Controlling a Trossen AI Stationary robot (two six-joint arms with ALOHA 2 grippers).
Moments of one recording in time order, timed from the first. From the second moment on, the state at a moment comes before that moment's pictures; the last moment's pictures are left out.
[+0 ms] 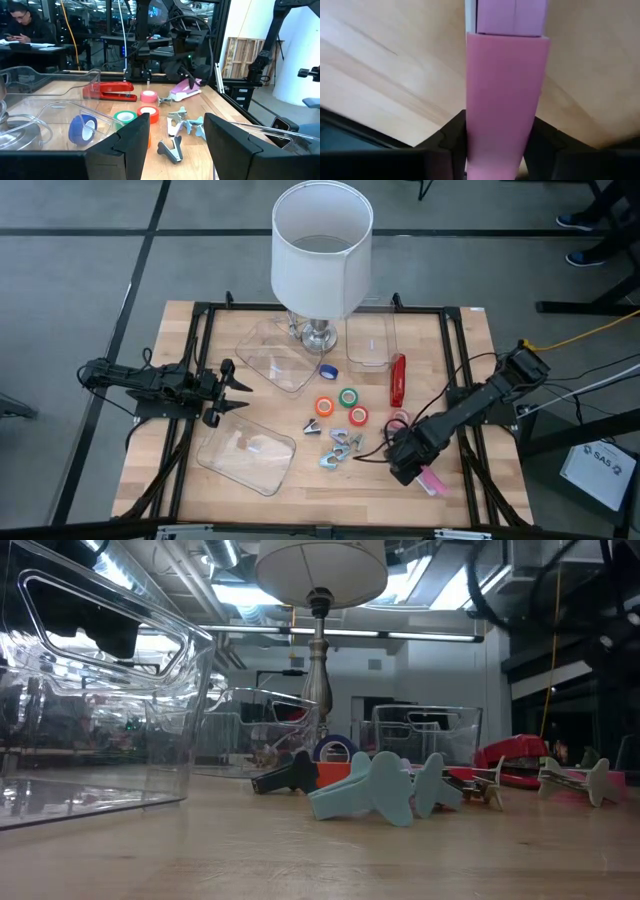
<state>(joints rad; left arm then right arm) -0.16 0.00 0.02 0.00 -0.05 -0.09 0.61 1.60 0.91 -0.81 -0.33 1.46</state>
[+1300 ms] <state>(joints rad) -0.16 0.00 0.02 0.00 -0.05 -0.09 0.38 1.40 0.91 -0.27 -0.06 1.10</state>
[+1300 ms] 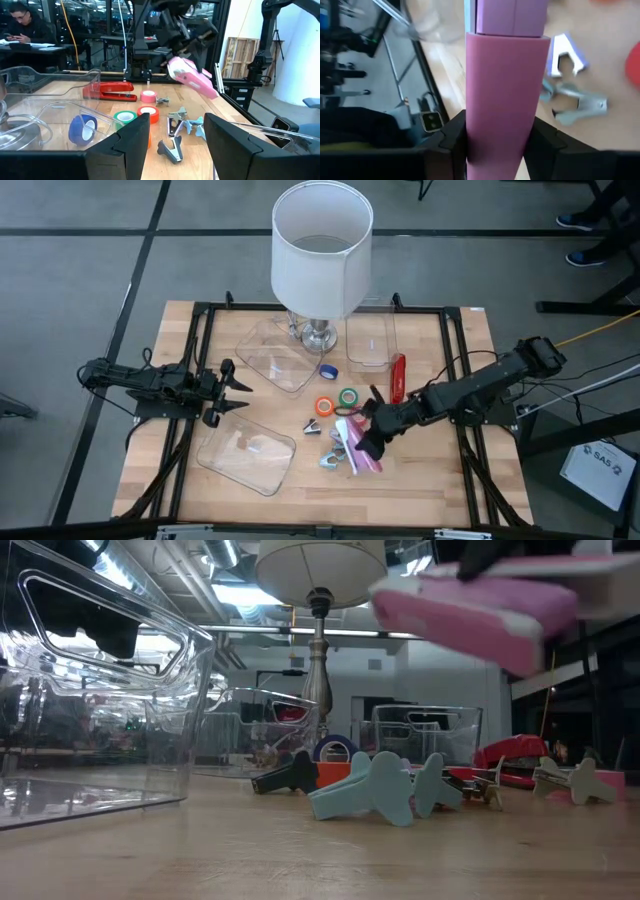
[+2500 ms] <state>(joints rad) -0.16 0.00 0.02 0.00 -0.05 -0.09 -0.29 1.01 0.91 -0.58 0.17 0.67</state>
